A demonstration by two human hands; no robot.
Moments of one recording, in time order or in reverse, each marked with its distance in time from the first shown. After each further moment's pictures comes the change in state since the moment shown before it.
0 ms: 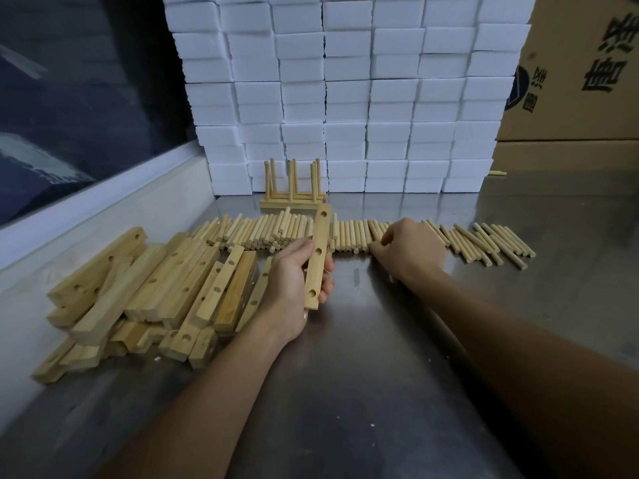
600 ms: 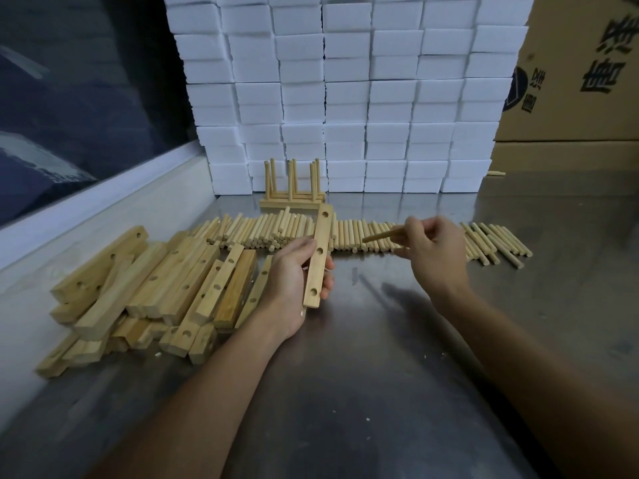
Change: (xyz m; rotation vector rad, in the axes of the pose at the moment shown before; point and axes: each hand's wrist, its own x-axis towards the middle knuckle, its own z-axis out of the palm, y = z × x) left_hand -0.001 0.000 0.001 0.019 -0.009 0.004; right_hand -0.033 0.013 -0.026 0.927 0.123 0.125
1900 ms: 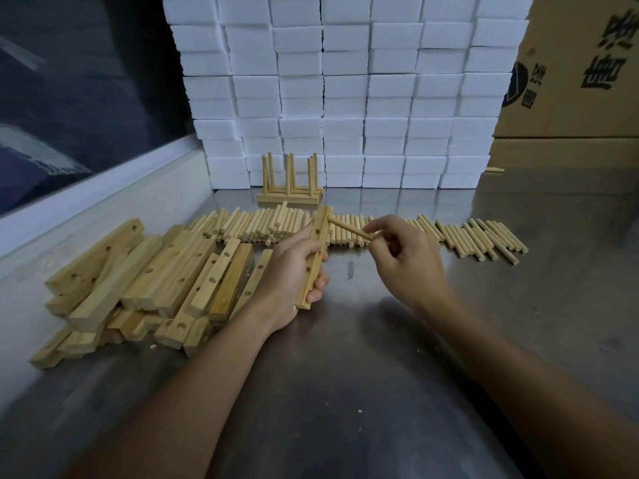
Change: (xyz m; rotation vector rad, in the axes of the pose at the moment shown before) left_hand -0.001 0.006 0.003 0.186 -0.052 -0.015; right_hand -0.027 -0.009 0.005 -0.359 -0.206 -0.456
